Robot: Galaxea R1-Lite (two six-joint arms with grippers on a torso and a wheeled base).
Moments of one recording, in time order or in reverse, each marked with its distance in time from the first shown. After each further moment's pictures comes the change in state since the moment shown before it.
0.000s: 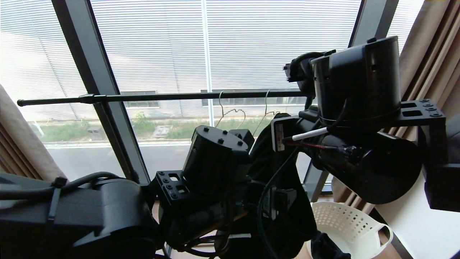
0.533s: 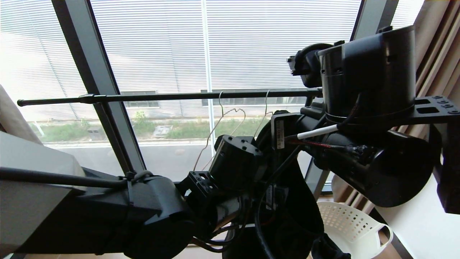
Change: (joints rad) left arm 0.028 0.142 -0.077 0.005 0.094 0.000; right arm 0.020 -0.016 -0.008 0.000 -0.001 0.028
